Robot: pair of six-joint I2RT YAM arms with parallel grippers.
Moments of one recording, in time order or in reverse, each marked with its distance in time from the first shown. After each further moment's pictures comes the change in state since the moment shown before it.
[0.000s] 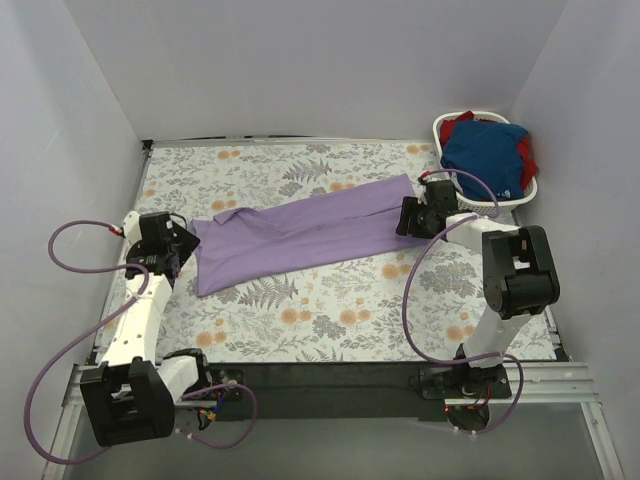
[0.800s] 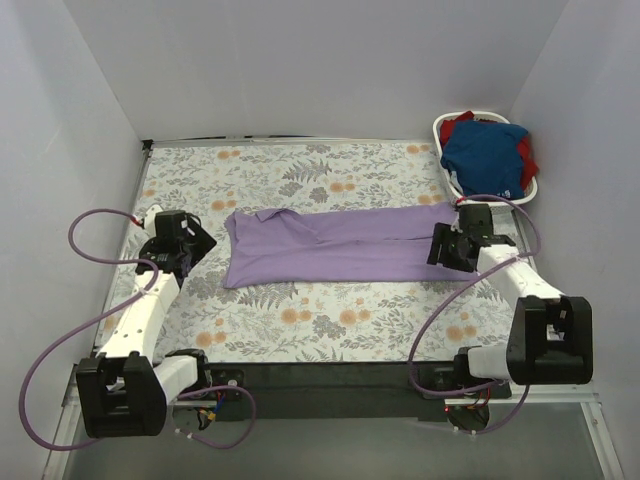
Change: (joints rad) left arm -0.121 0.048 -0.012 0.051 0.026 0.082; right arm -0.176 -0.393 -0.243 -0.354 0.114 -0.015
